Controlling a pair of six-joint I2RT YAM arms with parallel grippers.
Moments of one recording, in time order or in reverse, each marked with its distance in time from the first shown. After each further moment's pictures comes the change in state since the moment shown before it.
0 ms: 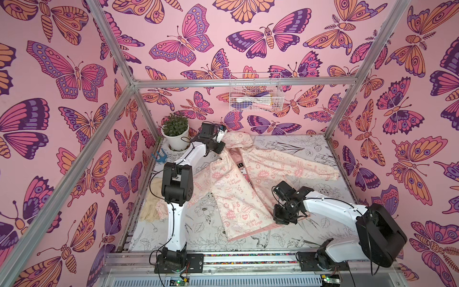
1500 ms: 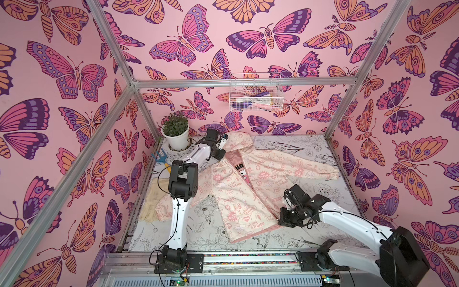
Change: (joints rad) left arm -0.015 0.155 0.091 -0.146 -0.113 0.023; right arm -0.038 -0.253 -0.138 0.030 -0.085 -0.105
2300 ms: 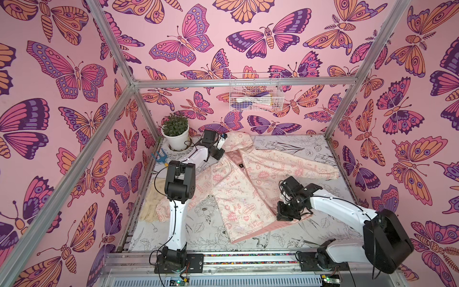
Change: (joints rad) left arm 0.020 -0.047 -0.039 0.086 0.034 0.008; right arm -0.038 0.121 0.082 -0.036 -0.047 -0.054
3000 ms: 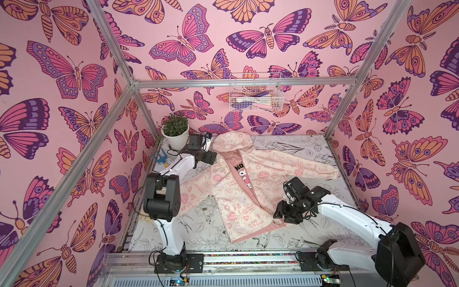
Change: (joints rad) left arm 0.058 -0.528 -0.583 0.258 -0.032 -0.074; right arm 0.007 -0.058 0.072 -0.069 0.050 0.133
